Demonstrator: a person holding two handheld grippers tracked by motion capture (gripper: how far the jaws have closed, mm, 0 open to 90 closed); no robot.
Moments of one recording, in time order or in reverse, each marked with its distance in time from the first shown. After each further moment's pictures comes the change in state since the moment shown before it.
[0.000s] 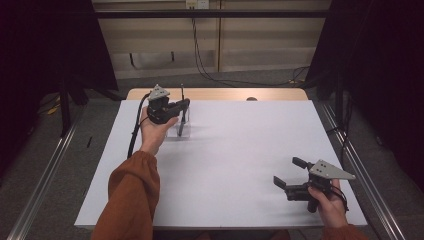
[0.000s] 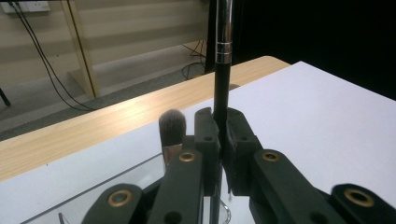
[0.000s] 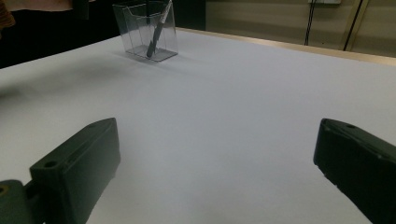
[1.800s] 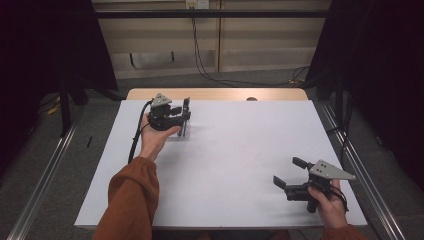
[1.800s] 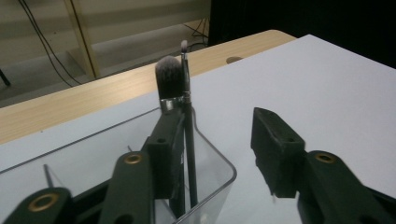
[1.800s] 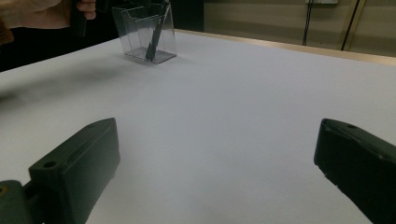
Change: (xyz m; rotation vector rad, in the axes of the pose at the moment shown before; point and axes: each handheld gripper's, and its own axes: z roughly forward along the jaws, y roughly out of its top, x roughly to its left) left arm 0.000 -0.022 0.002 0.071 0.014 0.005; right arm 0.001 0.000 0.000 -0.006 -0.008 0.010
